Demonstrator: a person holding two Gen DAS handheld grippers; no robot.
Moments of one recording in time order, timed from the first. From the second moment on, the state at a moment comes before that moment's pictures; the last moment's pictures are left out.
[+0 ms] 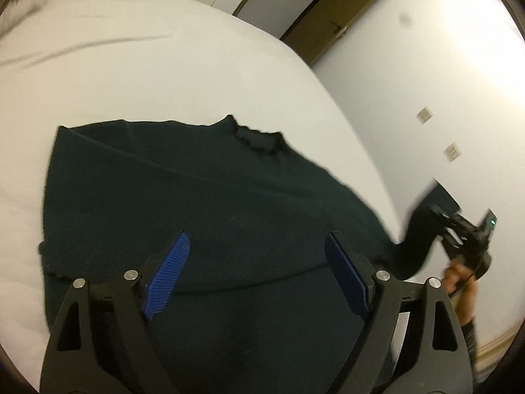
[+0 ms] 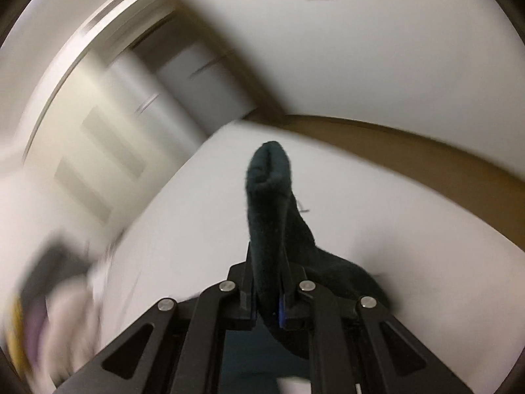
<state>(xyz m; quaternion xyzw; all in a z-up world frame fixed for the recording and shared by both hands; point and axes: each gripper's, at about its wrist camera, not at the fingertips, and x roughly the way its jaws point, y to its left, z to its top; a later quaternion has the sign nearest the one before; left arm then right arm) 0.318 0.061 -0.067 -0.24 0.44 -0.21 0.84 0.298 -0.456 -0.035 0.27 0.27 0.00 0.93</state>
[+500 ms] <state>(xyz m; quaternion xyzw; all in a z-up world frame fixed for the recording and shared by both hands) 0.374 0.095 -0.130 -0.48 0.47 -0.27 0.69 0.332 -0.178 -0.131 0.04 0.39 0.17 0.90</state>
